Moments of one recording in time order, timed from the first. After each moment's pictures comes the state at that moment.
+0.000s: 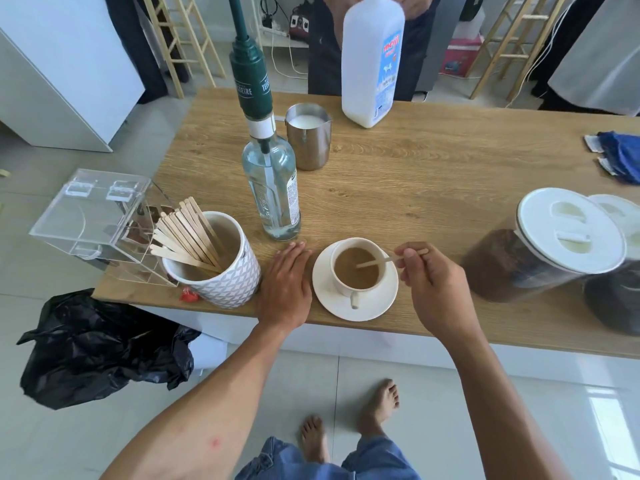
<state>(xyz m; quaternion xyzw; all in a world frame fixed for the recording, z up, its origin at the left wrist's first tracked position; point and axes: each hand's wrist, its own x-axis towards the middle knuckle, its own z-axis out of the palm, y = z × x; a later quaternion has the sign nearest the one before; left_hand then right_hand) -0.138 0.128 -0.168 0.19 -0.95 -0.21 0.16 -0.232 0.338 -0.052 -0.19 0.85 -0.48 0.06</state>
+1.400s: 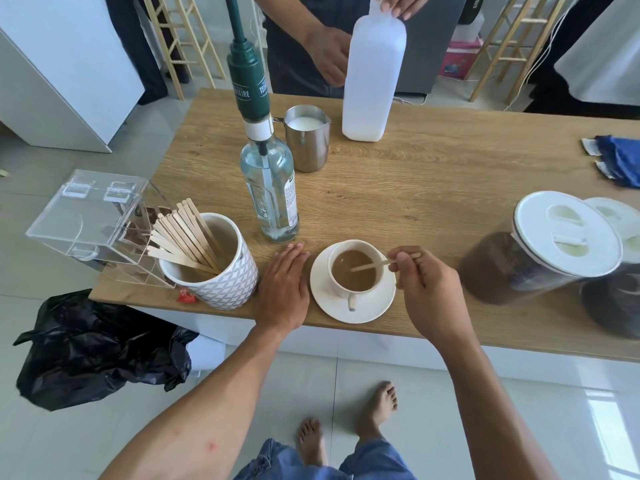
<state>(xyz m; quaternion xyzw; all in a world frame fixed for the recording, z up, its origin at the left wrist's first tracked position) -0.139 0.127 -0.173 0.20 -0.95 -0.20 0.14 -0.229 0.336 -0.052 -0.20 0.86 -0.46 0.06</state>
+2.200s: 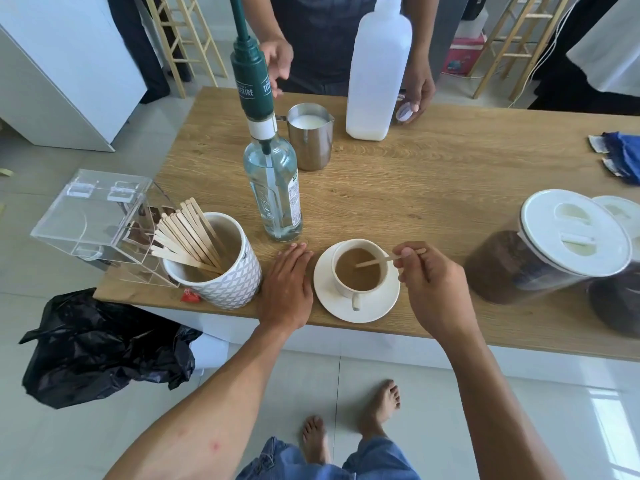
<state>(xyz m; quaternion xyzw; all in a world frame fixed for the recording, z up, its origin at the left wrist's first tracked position) -0.138 0.127 -0.171 0.20 -0.95 -0.20 0.14 -0.230 0.331 -0.046 -0.18 0.86 -0.46 0.06</state>
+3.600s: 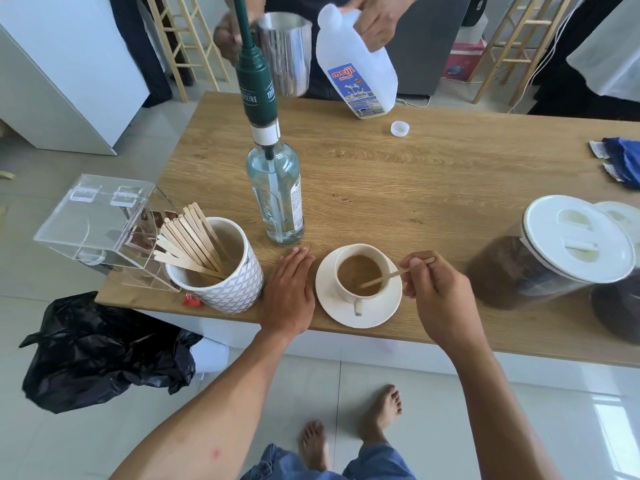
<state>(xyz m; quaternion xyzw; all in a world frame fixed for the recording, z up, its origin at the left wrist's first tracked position) -0.139 0.128 -0.173 0.19 -0.95 -0.20 0.14 -0.228 0.336 -0.051 -0.16 0.85 -0.50 0.09</state>
